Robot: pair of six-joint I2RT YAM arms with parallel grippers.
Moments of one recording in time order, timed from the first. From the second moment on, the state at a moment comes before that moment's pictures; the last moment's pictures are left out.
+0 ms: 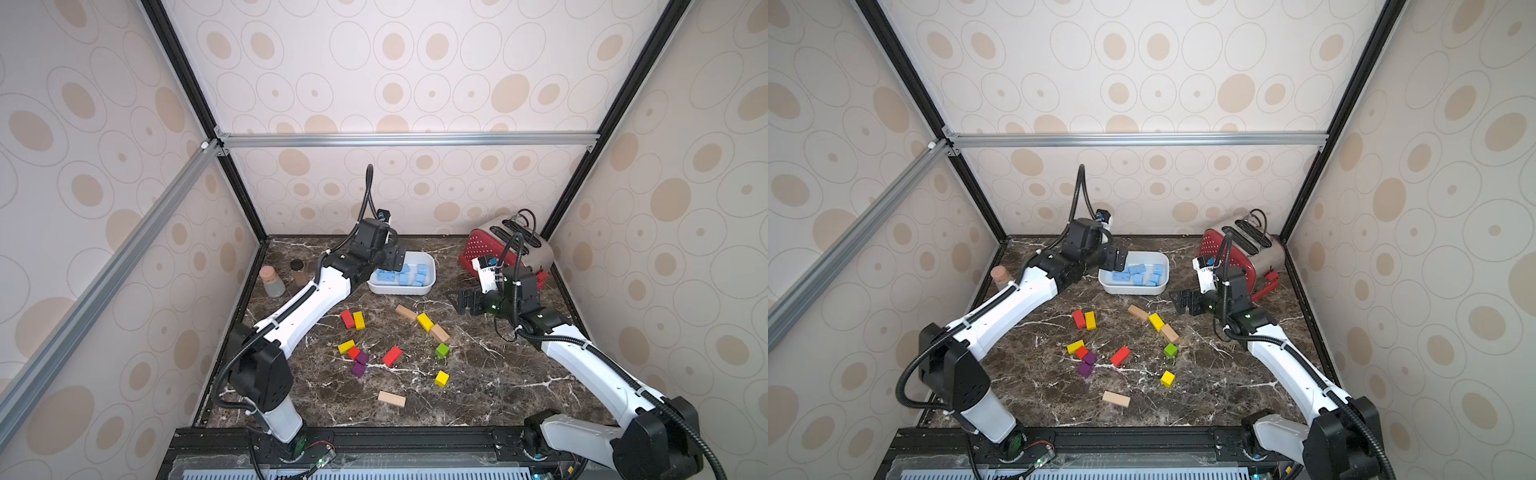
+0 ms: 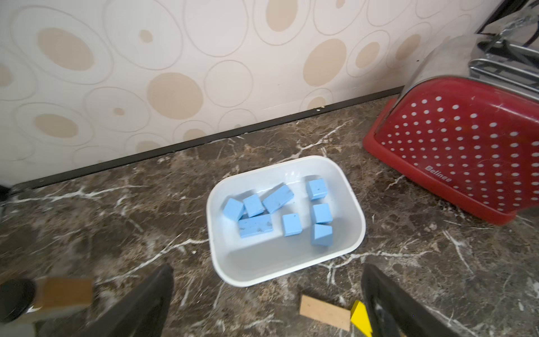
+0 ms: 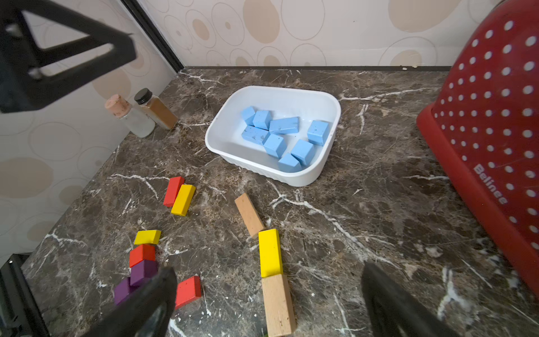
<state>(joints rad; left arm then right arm) -0.55 1.62 1.51 -0.47 -0.26 -0.12 0.33 1.17 0.86 -0.22 -0.27 0.19</state>
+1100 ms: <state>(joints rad) -0.18 1.06 0.46 0.09 -0.69 -0.05 0.31 1.24 0.52 0.27 0.42 0.02</state>
